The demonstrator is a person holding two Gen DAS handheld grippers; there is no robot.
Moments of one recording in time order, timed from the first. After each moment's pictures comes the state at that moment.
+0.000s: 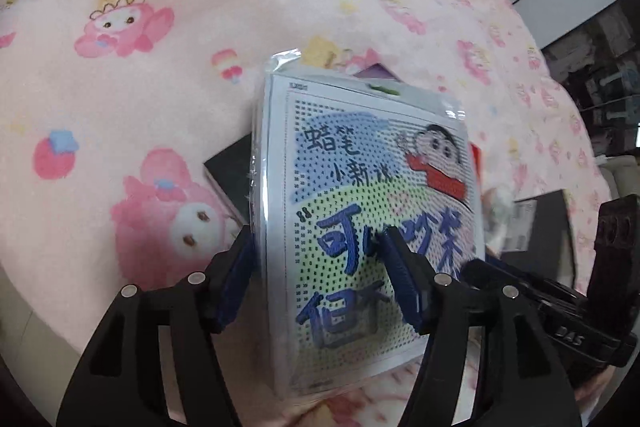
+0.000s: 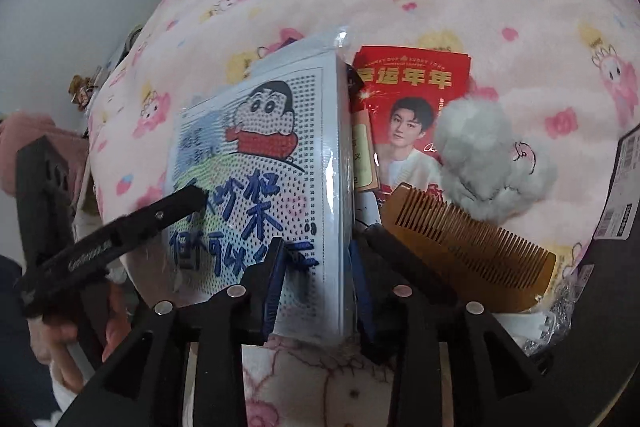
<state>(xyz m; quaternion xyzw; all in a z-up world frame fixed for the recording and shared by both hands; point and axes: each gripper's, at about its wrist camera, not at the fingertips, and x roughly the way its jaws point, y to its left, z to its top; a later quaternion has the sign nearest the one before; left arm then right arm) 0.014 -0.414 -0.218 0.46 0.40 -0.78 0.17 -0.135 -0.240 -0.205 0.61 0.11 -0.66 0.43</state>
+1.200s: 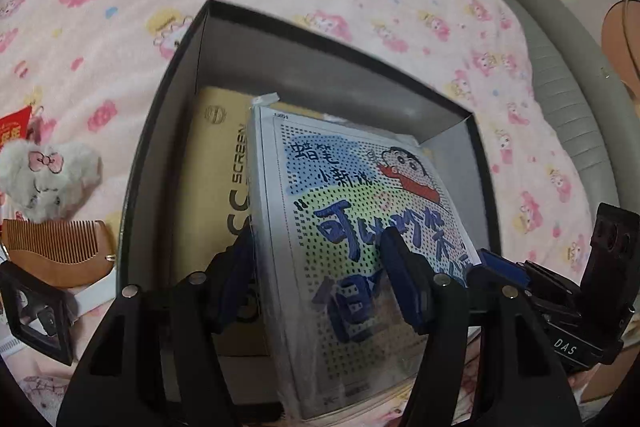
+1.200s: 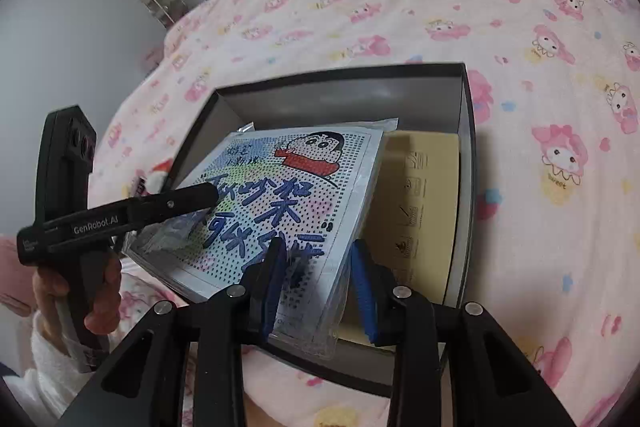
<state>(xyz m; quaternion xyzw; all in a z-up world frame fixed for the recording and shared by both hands) -0.185 -0.081 -0.183 0.54 0.22 -0.81 -0.09 -0.191 0.145 -0.152 0.53 -0.04 -0.80 0.27</state>
